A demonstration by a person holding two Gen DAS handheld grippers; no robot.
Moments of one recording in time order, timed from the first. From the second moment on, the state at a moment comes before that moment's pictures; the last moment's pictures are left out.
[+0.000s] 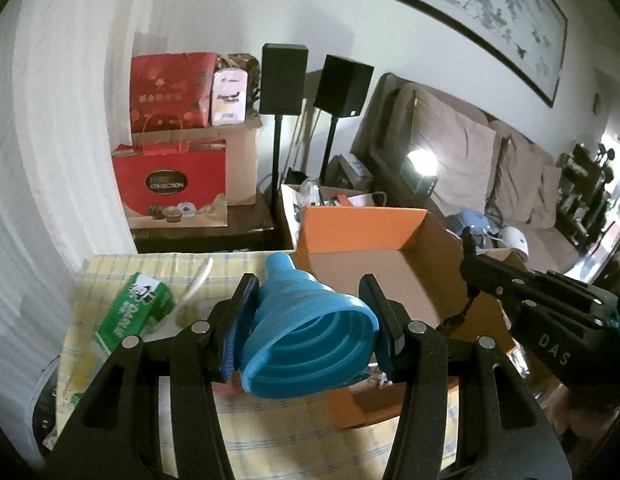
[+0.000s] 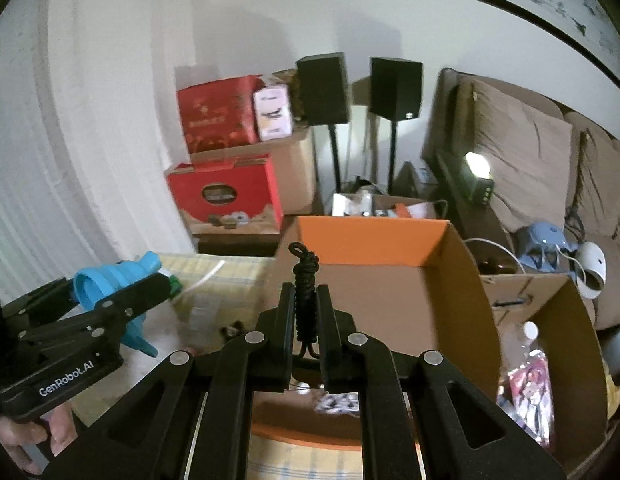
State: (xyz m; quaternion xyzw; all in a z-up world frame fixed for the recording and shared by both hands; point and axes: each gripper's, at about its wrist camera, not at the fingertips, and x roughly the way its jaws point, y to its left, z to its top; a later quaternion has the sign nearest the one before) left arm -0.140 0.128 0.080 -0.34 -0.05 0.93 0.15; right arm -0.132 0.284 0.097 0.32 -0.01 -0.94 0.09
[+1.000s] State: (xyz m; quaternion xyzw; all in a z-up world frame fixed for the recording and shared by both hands) left arm -0.166 0.272 -0.004 -0.43 0.00 0.88 0.22; right arm -0.152 0.394 0.012 0.42 -0.04 -0.91 0.02
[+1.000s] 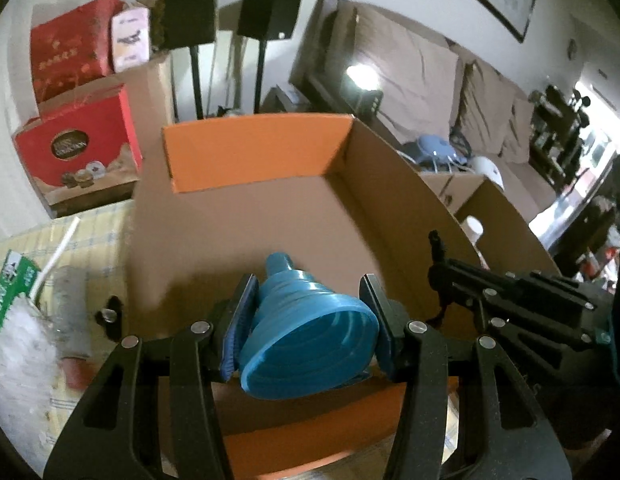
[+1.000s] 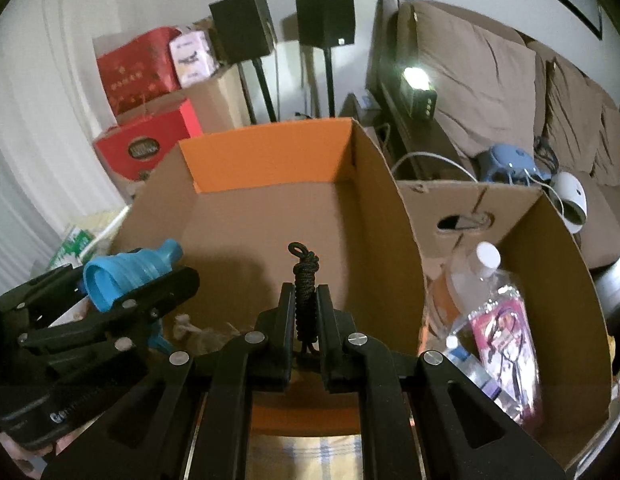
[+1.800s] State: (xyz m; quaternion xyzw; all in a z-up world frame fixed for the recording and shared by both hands) left arm -0.151 0.217 0.021 -0.41 -0.03 0.89 0.20; right arm -0.133 0.386 0.032 0.40 -0.05 -0.91 0.03
